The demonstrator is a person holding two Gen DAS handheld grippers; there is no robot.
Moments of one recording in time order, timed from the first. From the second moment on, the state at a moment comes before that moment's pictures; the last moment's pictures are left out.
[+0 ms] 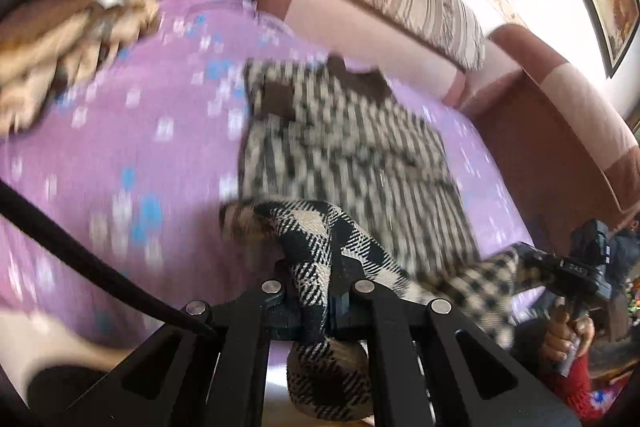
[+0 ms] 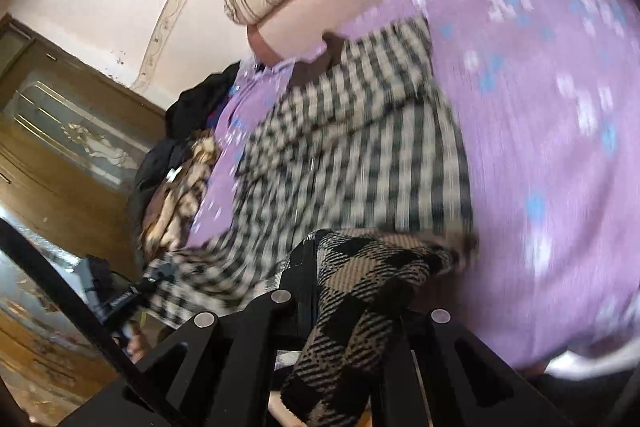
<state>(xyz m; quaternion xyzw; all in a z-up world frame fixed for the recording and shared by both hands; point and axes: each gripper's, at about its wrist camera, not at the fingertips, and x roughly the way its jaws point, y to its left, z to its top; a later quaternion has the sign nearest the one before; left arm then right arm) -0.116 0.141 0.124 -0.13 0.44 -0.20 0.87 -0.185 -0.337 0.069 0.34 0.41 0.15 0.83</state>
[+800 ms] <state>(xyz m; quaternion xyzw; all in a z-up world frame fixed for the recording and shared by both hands) 0.148 0.094 0.078 -0.17 0.45 -0.14 0.86 0.059 -0.400 0.027 0.38 0.41 0.06 0.82</state>
